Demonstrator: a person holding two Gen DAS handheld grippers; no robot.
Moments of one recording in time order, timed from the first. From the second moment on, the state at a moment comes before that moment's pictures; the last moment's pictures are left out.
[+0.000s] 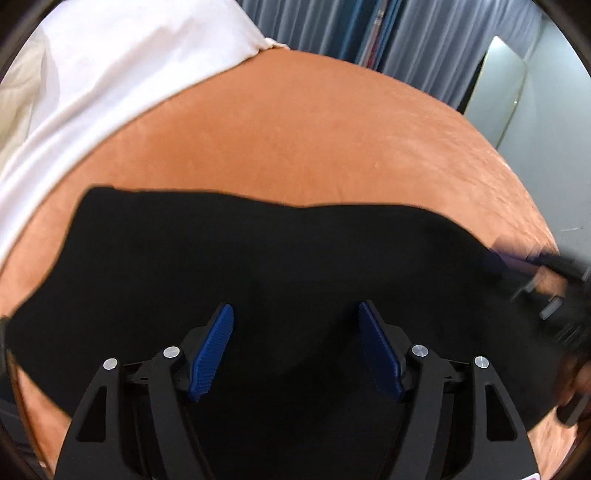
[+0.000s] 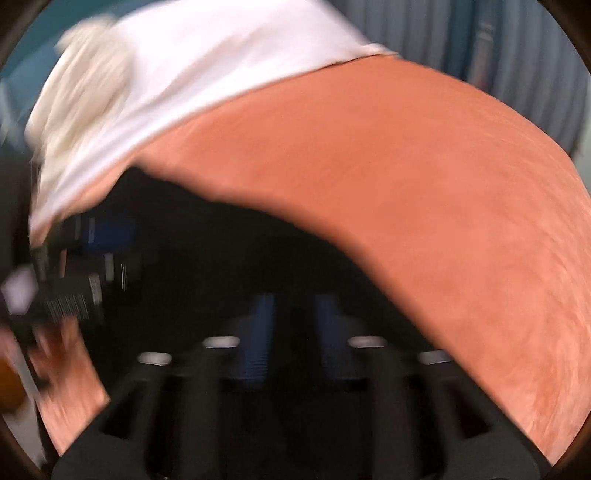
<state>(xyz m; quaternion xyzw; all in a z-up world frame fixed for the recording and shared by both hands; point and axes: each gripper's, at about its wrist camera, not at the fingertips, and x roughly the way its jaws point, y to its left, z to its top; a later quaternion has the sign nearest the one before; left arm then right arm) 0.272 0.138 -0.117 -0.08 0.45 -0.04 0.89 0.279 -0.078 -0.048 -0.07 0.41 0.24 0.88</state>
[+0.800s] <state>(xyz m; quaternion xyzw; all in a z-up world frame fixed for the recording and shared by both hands) 0.261 0.131 -0.134 -0.04 0.41 -0.06 0.91 0.290 -0.108 -0.052 0.01 0.47 0.30 0.83</state>
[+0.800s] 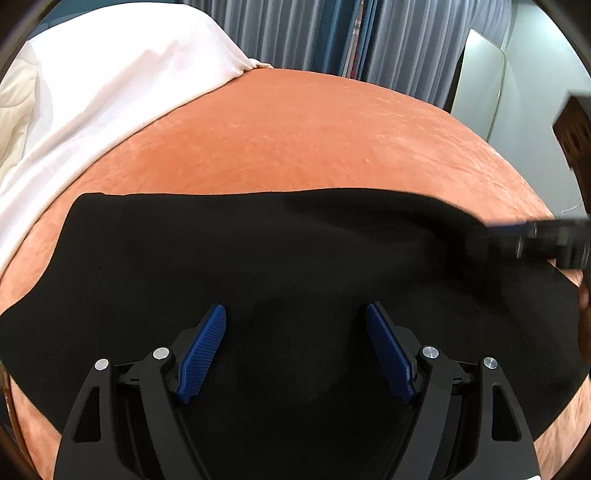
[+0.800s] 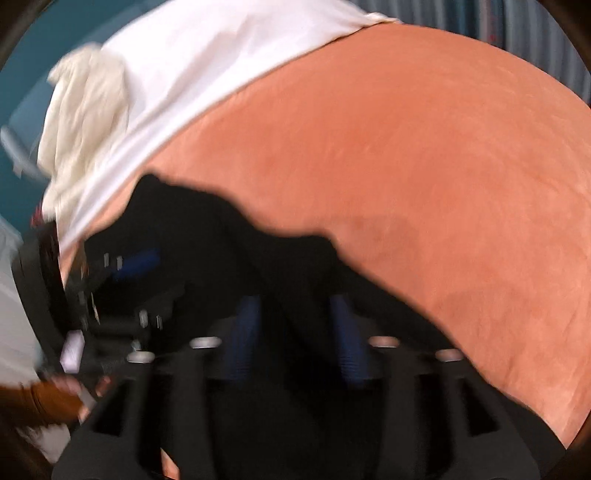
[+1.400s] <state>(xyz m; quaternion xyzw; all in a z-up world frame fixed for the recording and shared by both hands) 0.260 0.122 -0.135 -0.02 0.42 -0.05 0.91 0.353 -0.069 -0.059 -0.07 0.49 0.23 0.84</state>
